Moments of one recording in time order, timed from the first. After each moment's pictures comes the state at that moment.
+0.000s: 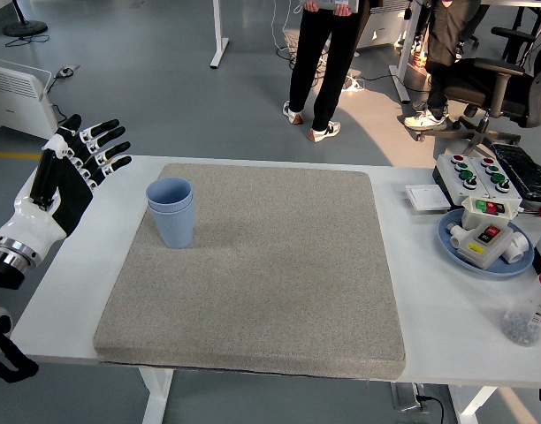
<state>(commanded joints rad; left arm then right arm) -0.21 0.46 -1.33 -1.65 0.61 0.04 0.00 0.07 -0.11 1.06 0.18 -1.79 -0.11 -0.26</state>
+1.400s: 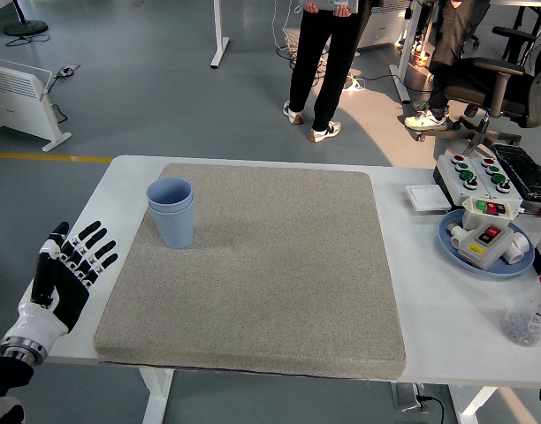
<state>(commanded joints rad) -0.01 0.28 -1.42 -1.56 0.63 0.05 -0.06 0.08 -0.11 1.09 0.18 -1.83 -0.11 -0.25</state>
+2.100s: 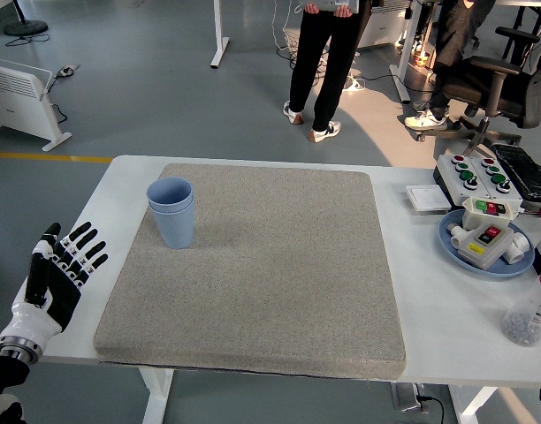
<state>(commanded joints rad) -0.01 0.28 -1.44 -1.53 0.65 0.06 -0.06 0.09 -0.11 1.09 0.18 -1.84 -0.11 -0.25</state>
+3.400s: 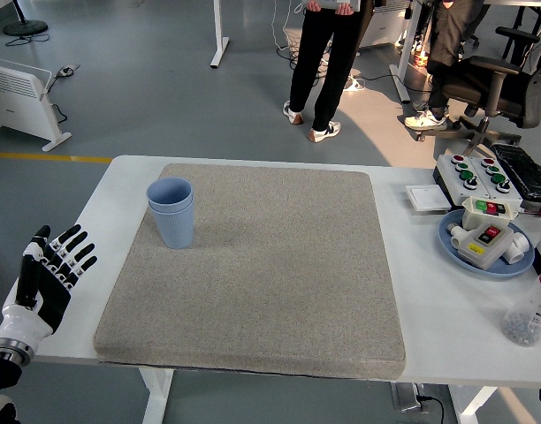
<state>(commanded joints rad) 0.00 0.27 -1.47 -1.51 0.67 0.06 -0.06 0.12 -0.16 0.72 0.18 -1.43 0.00 -0.01</state>
